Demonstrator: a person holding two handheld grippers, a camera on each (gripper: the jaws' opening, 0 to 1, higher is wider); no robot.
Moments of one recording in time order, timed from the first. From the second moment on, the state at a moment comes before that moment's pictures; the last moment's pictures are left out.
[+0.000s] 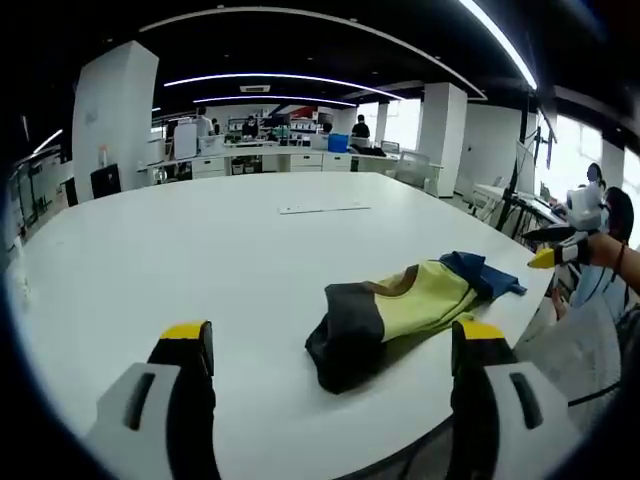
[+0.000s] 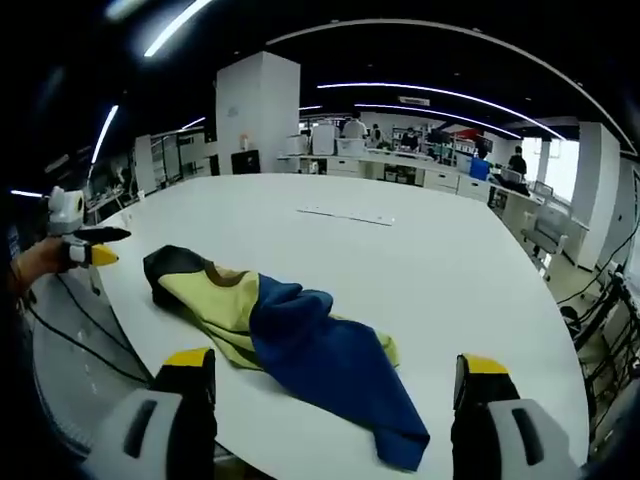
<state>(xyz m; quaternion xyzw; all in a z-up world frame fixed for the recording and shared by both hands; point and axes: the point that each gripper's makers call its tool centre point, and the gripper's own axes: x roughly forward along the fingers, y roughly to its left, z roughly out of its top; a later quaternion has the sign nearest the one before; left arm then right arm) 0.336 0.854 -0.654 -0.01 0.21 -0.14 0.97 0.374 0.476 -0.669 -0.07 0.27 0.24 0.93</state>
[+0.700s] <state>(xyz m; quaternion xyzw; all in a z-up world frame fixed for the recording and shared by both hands) 0.339 0.851 -0.656 0.00 0.22 -0.14 0.97 0.375 0.475 -0.671 -0.07 0.27 0.24 0.93</state>
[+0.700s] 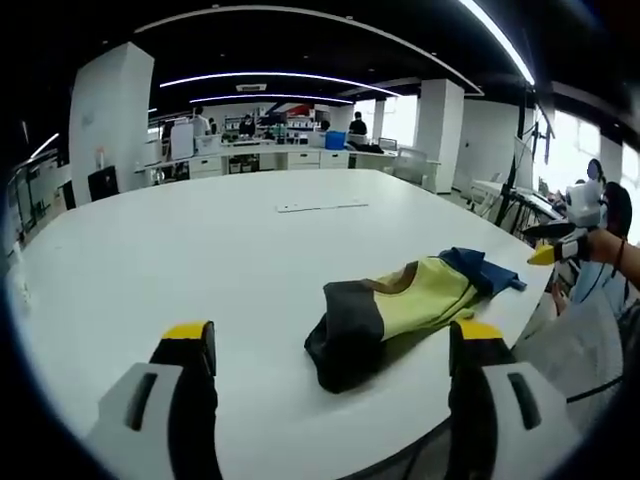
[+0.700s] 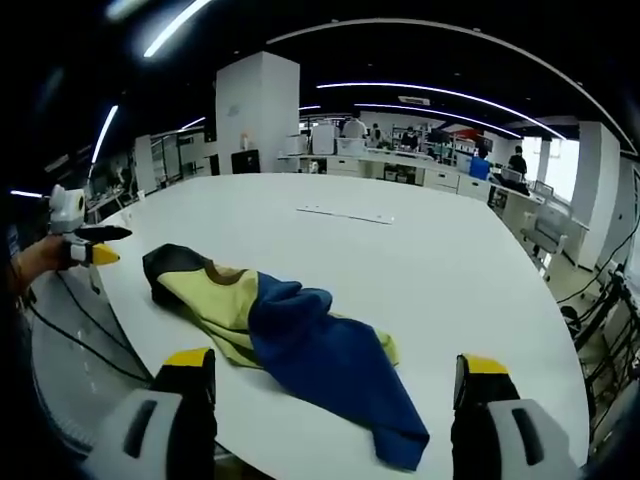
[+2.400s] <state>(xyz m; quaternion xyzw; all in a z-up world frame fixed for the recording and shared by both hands) 0.376 0.833 -0.689 -0.03 0.23 -0.17 0.96 0.384 0.560 -0.692 -0.08 0.25 0.36 0.89</state>
